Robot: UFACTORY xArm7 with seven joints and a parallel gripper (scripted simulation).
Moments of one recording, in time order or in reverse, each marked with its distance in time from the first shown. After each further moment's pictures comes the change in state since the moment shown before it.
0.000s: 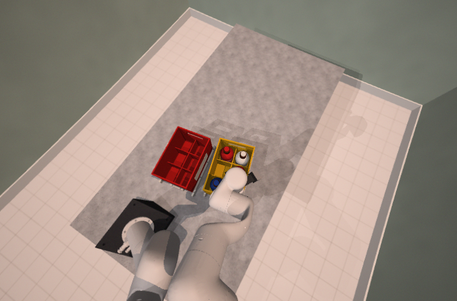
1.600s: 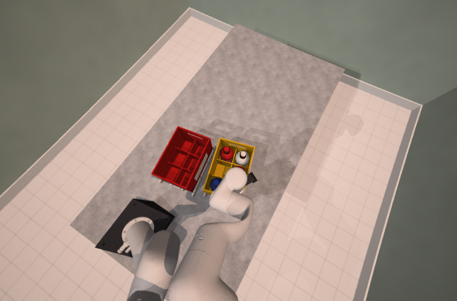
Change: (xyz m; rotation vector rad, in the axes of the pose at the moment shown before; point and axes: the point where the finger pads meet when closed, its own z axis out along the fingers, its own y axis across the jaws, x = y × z) arm 0.000 0.000 0.001 -0.001 -0.001 0.000
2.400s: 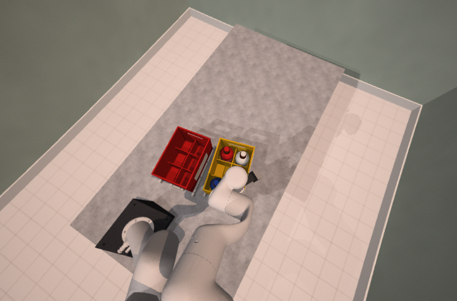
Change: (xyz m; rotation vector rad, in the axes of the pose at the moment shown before) arm 0.000 0.000 -0.016 0.000 0.000 0.000
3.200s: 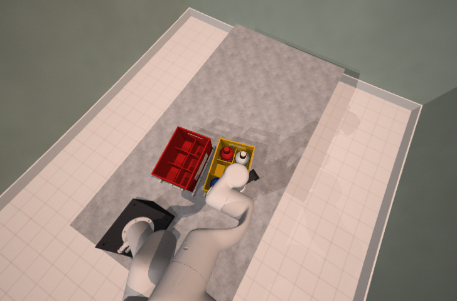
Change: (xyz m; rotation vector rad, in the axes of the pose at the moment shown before) arm 0.000 0.000 -0.036 0.000 0.000 0.000
